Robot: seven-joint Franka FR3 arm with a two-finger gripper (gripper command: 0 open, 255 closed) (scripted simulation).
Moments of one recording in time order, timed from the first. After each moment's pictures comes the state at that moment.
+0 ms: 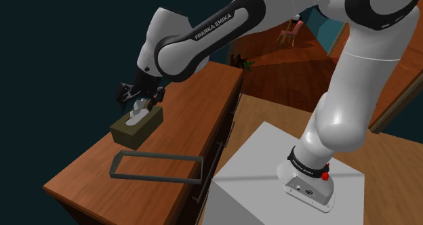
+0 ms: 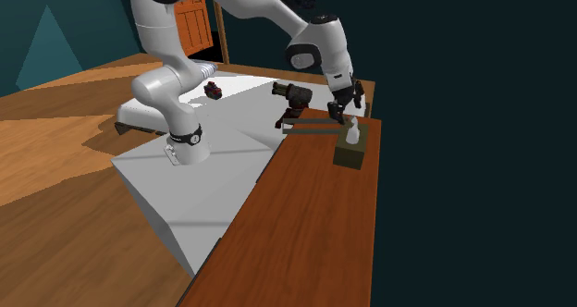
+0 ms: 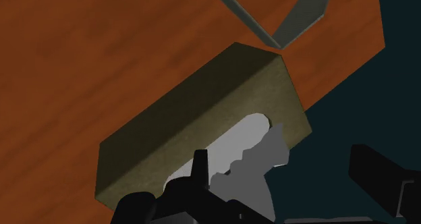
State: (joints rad) arm 0.18 0.14 0.39 -2.15 0.21 2.64 0.59
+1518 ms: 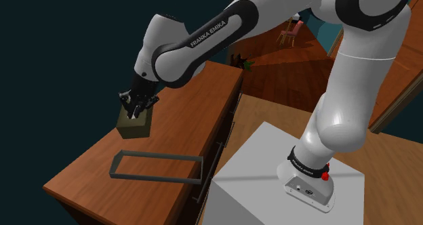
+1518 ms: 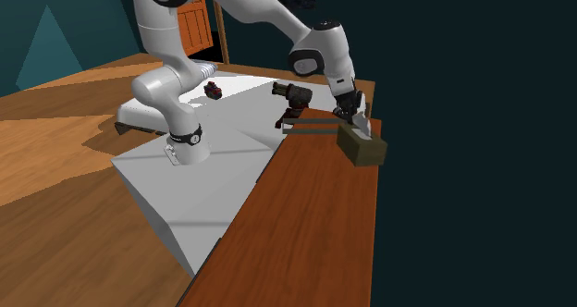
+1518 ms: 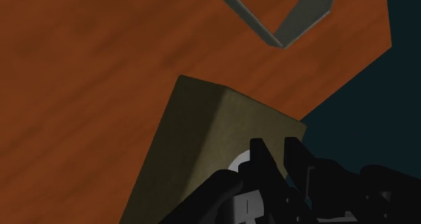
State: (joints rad) arm 0.19 0.18 0.38 -2.13 0.18 2.67 0.61
